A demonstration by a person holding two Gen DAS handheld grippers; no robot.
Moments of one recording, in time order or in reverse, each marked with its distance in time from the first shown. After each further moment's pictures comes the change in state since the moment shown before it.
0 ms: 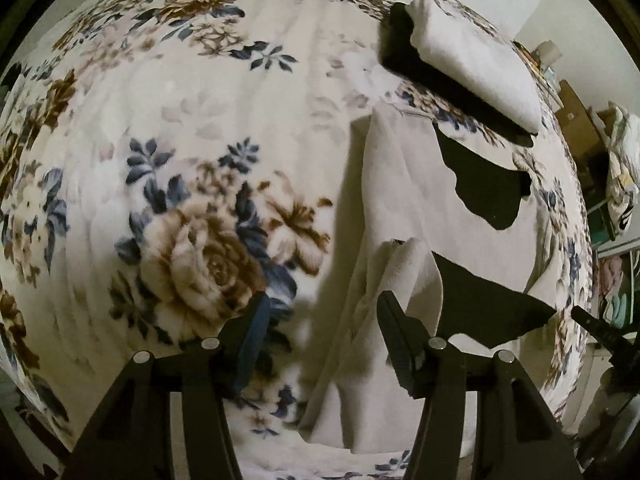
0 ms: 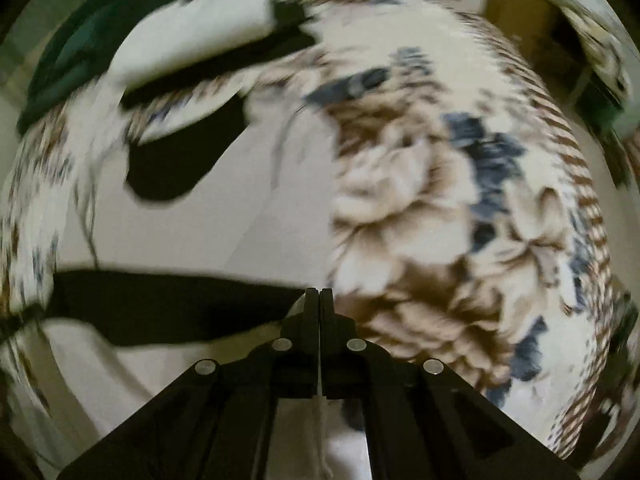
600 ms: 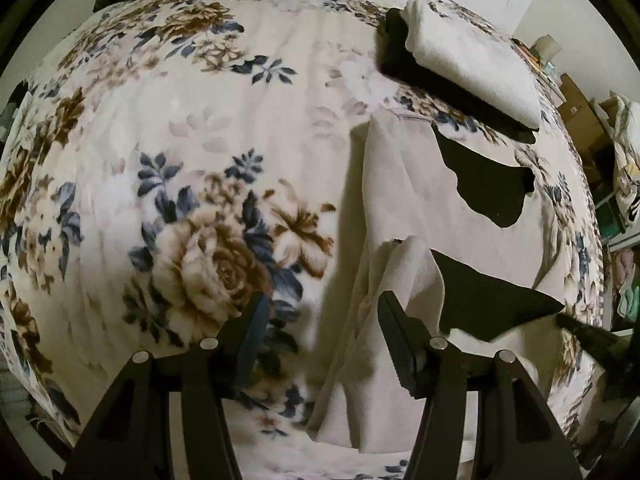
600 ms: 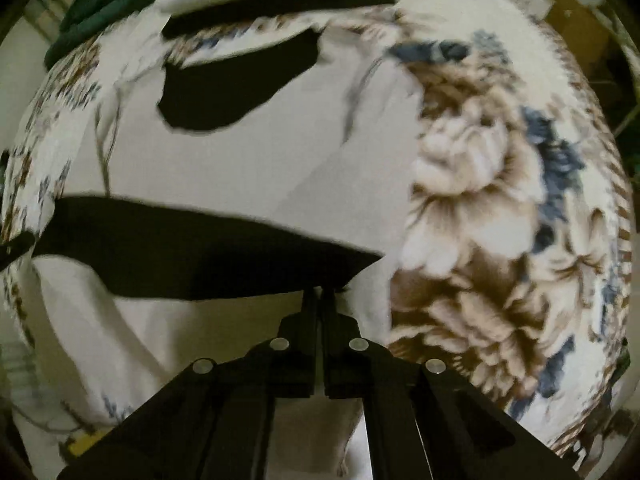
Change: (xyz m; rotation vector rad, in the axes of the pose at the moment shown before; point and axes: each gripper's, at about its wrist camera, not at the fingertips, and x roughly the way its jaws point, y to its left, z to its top) left arm -0.007 -0.007 -0.005 0.046 -0.042 0.050; right arm 0.031 0.043 -0.013 -0.215 0.084 0.002
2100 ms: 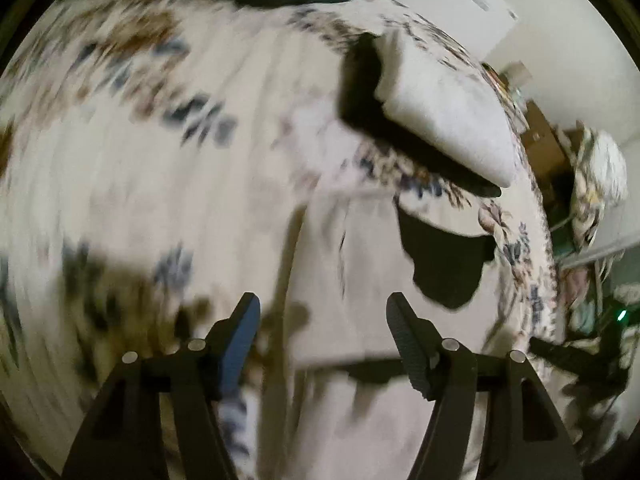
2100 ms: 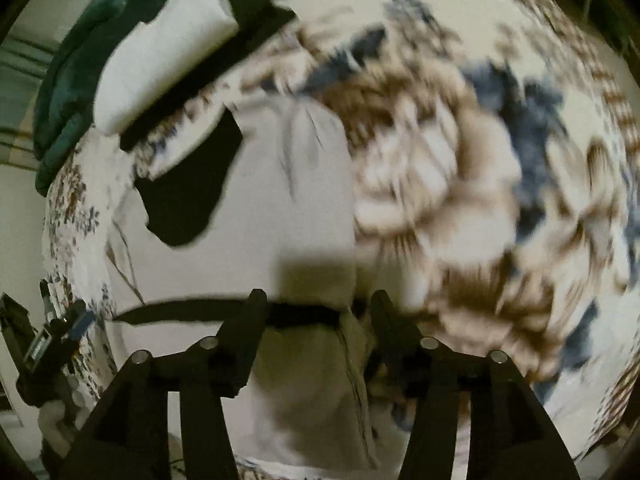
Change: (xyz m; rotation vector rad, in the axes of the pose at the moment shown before) left arm 0.028 -0.010 0.099 0.010 -0.029 -0.205; right arm -0.002 -0.055 0.067 0.314 0.074 0.199
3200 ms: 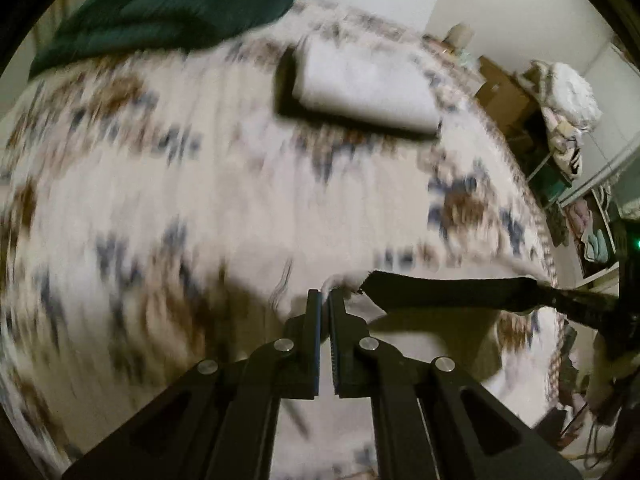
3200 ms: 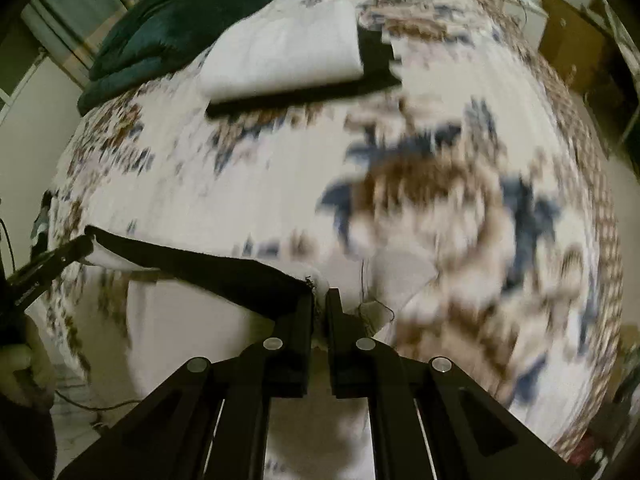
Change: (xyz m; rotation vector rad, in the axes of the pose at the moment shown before) left arm -0.068 -0.041 -0.107 0.189 -0.002 0.035; right arm -0.060 0.058 -0.084 -0.301 -0.090 -0.013
